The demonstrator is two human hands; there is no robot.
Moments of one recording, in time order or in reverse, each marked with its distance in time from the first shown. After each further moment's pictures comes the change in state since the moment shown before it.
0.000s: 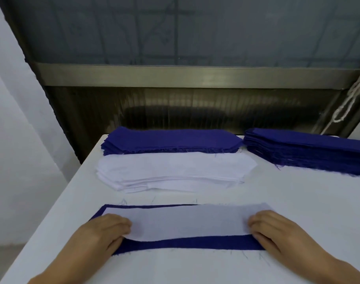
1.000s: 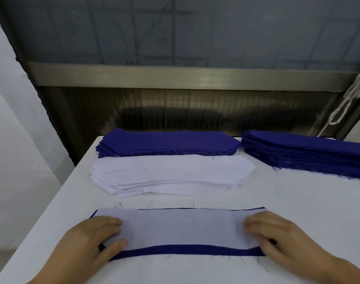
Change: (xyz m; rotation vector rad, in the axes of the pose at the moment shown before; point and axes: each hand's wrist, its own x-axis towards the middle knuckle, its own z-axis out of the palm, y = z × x) left_hand 0.000 0.002 -0.004 -0.036 -0.038 -0.272; right_hand 0.013 -0.003 -0.022 0.231 -0.101 0.069
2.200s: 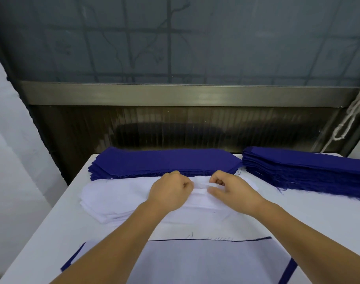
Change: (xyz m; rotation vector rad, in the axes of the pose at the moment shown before) left_hand 0.213 0.068 0.083 -0.080 -0.315 -0.247; right_hand 0.162 0.065 0.025 0.131 -0.091 0.507
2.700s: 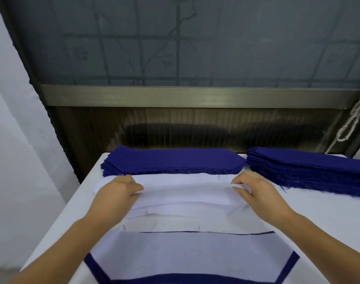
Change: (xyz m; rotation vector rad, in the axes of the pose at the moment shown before) left_hand -0.084 -0.093 -0.066 0.316 0.141 0.016; right_hand -0.048 0.005 -0.023 -0.101 0.227 -0.135
